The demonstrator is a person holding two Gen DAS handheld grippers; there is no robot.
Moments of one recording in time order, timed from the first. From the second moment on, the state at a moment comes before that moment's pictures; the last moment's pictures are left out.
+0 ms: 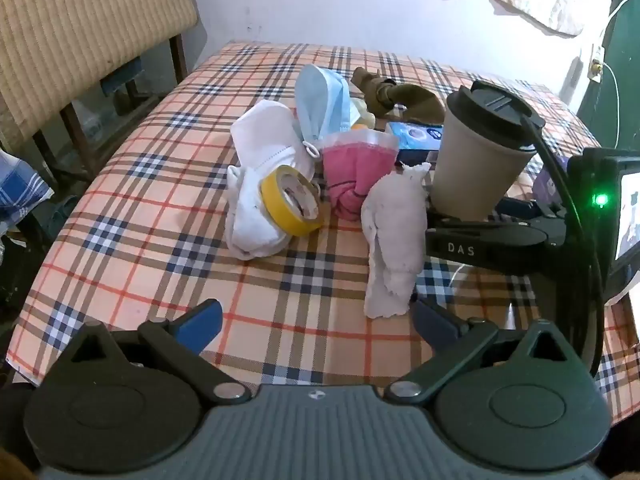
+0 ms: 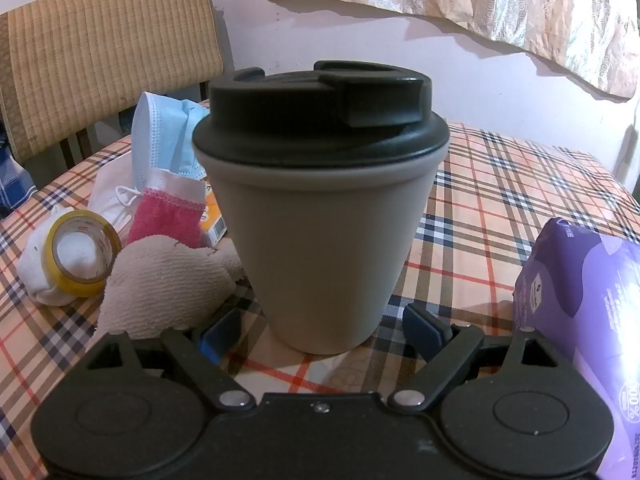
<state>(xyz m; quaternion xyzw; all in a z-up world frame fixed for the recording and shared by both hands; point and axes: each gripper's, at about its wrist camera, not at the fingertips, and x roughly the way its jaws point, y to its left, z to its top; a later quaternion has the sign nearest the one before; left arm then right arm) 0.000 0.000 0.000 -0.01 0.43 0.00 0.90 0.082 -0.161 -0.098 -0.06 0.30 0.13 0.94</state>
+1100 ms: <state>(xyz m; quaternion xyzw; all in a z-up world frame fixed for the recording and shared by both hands) -0.002 0.034 -0.001 -0.04 0.43 0.05 0.90 0.053 -0.159 -0.072 -0.06 0.32 0.16 0.93</state>
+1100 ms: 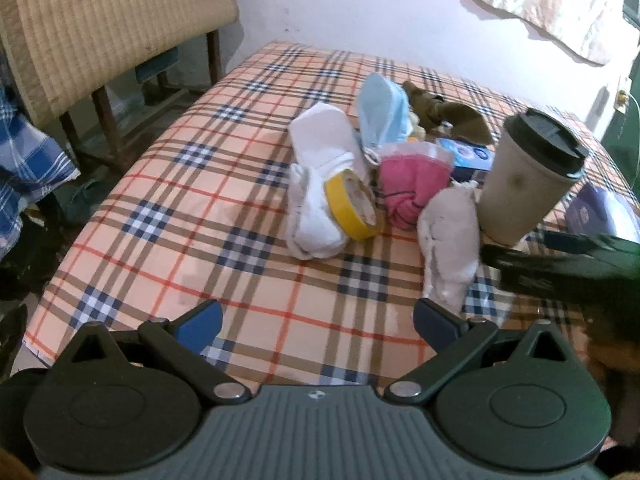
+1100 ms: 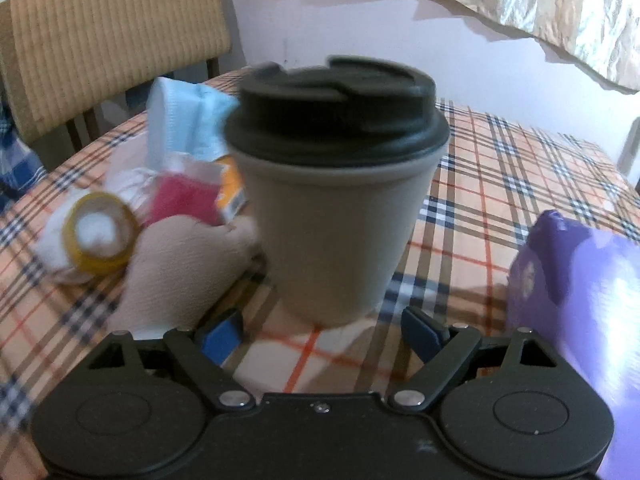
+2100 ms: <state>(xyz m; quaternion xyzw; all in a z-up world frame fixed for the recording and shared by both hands) -0.004 0.063 0.000 -0.07 0.41 0.08 0.91 0.000 -0.118 -0.041 0.00 0.33 0.19 0.93</state>
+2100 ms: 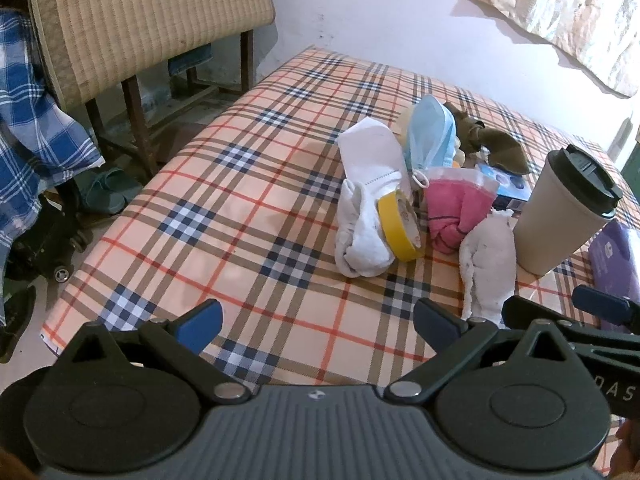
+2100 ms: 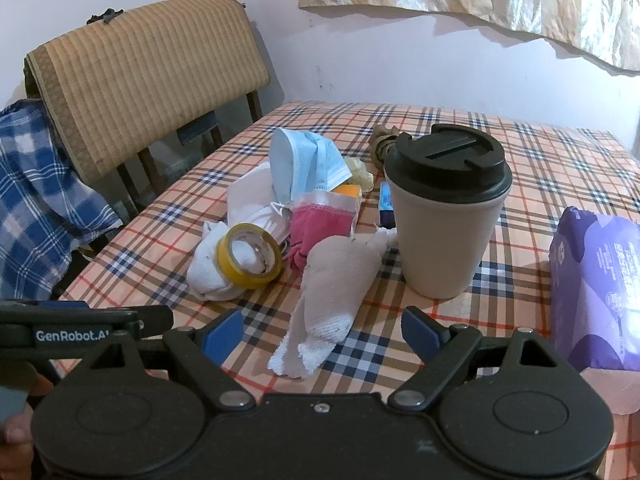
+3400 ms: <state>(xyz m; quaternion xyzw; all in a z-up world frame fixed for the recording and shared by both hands) 0.081 0.068 -0.041 -0.05 0.42 0.05 0.91 0.032 -0.114 -0.066 0.01 0.36 0.17 0.92</state>
